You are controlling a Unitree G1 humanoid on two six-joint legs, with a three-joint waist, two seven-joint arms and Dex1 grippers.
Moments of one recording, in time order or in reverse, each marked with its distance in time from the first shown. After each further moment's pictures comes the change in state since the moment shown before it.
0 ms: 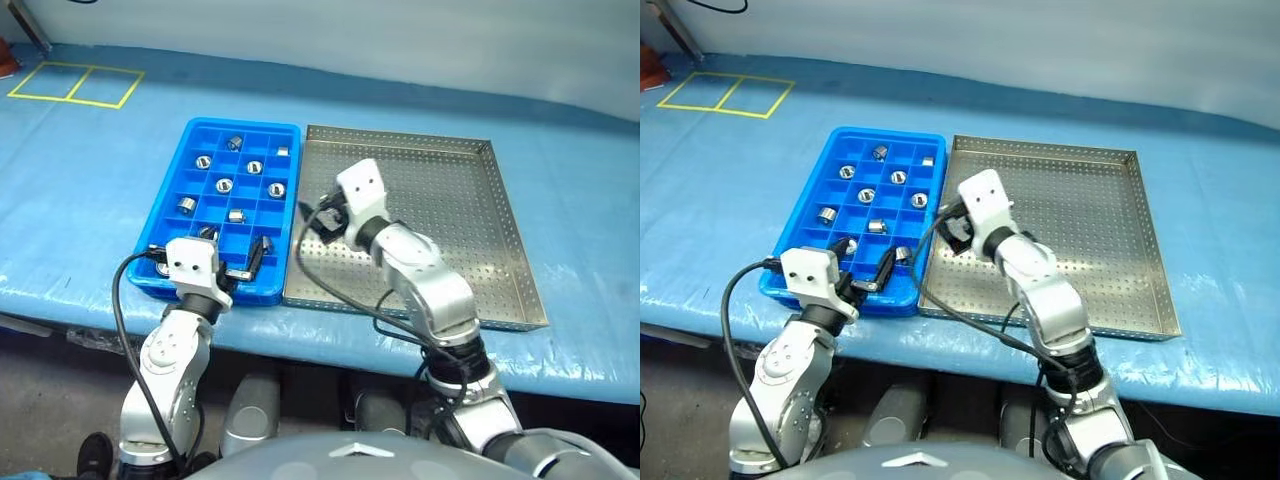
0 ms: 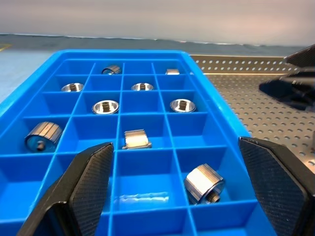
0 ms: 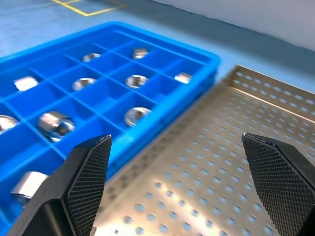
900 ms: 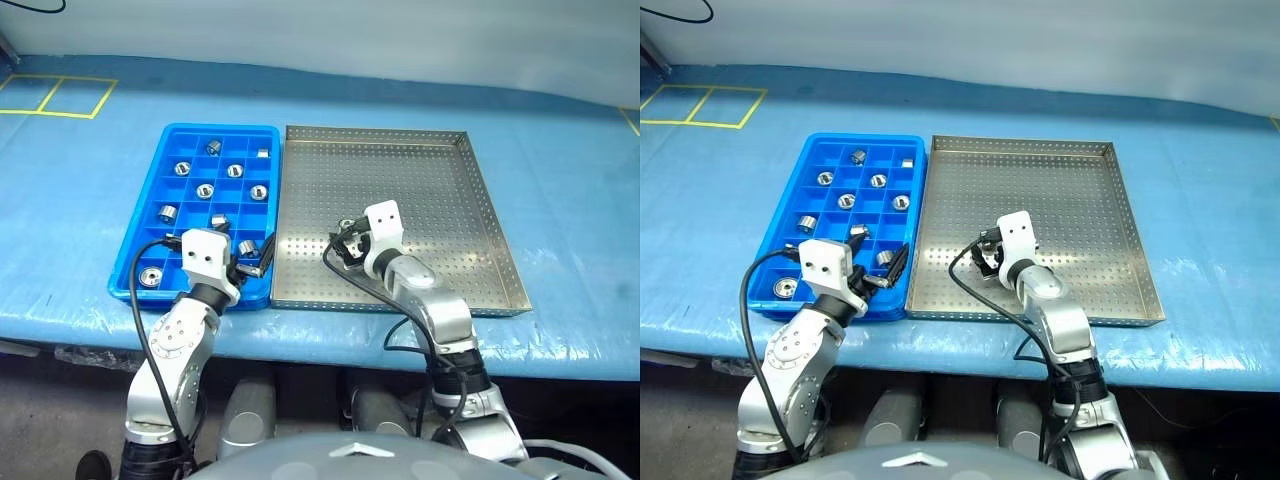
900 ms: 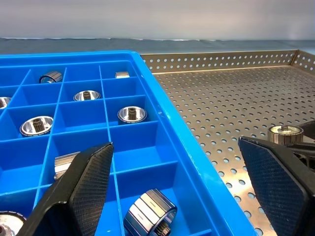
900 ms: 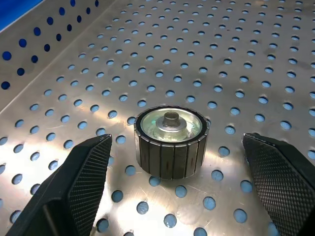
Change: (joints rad) left arm -0.071 0.021 -0.011 0.066 -0.008 0.017 -0.049; right arm 0.069 0.036 -0.068 0.315 0.039 -0.161 -0.030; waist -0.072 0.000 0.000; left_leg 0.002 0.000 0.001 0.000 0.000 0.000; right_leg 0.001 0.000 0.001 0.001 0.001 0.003
